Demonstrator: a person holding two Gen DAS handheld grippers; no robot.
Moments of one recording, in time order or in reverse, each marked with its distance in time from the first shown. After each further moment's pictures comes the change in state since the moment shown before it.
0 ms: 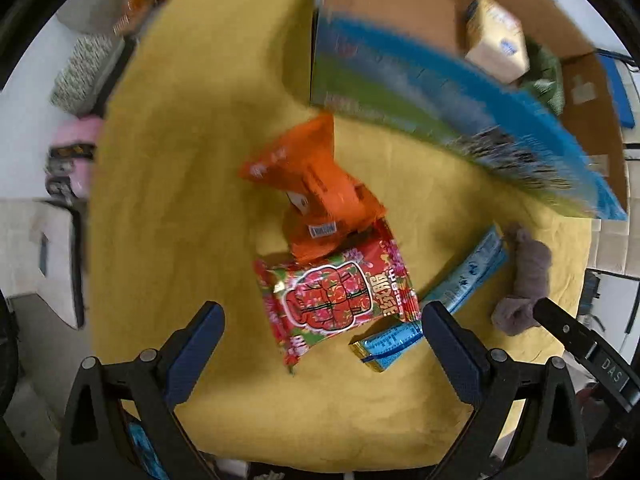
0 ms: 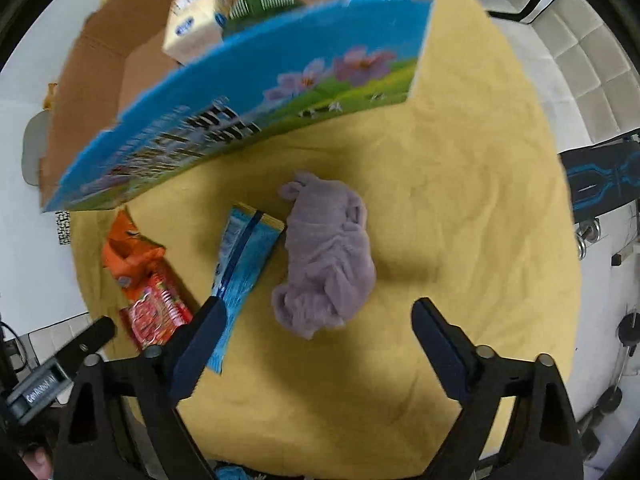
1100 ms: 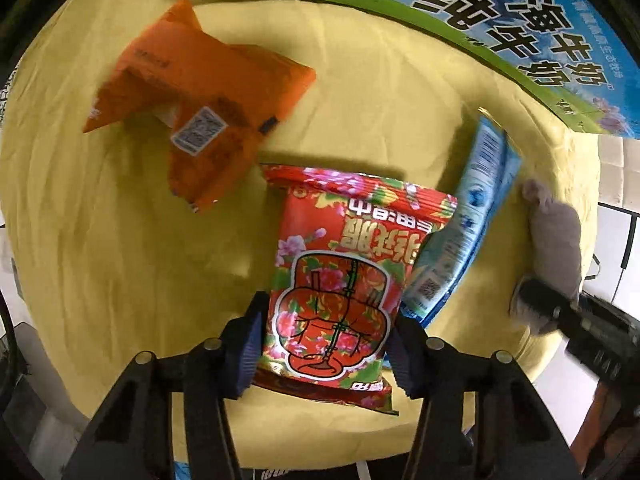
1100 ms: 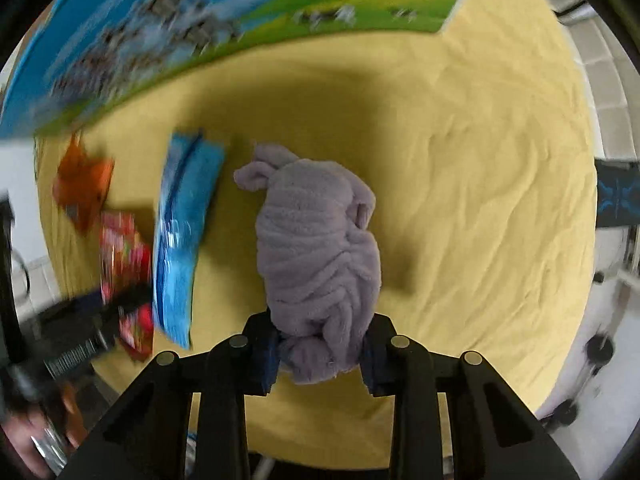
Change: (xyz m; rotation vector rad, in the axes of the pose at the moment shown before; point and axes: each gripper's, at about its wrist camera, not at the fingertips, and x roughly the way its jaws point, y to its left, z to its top) left arm 0.091 -0.016 -0.055 0.165 0.171 -0.066; right arm 0.055 0.002 -0.010 -0.159 0.184 -0.070
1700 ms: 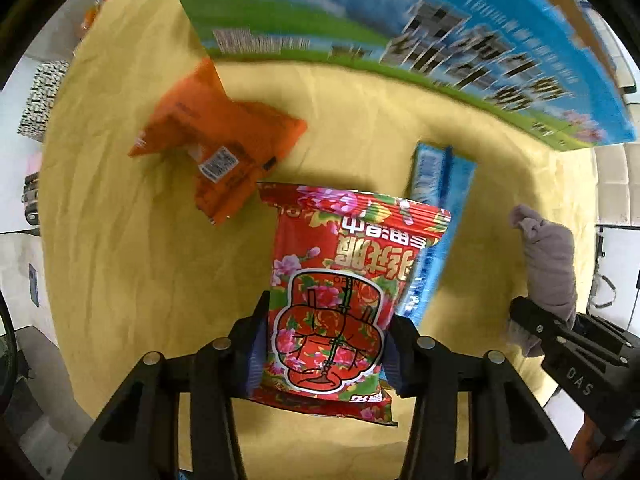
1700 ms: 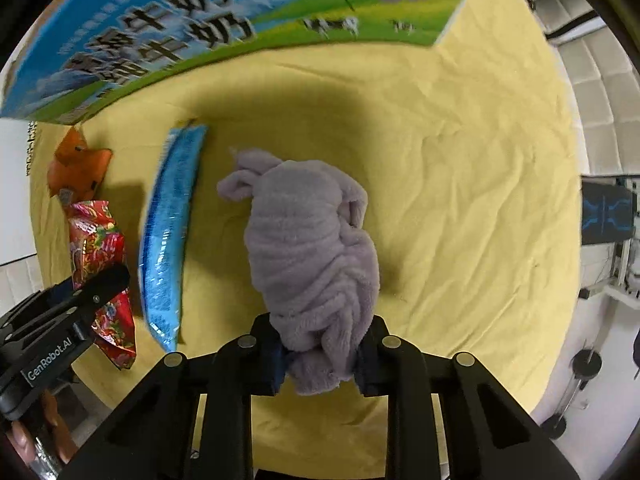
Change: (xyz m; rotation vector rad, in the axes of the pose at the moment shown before) left arm -0.032 -0.045 -0.037 -0.026 -0.198 0.073; right arm 0.006 -0.004 -0.005 -0.019 -0.101 -0.056
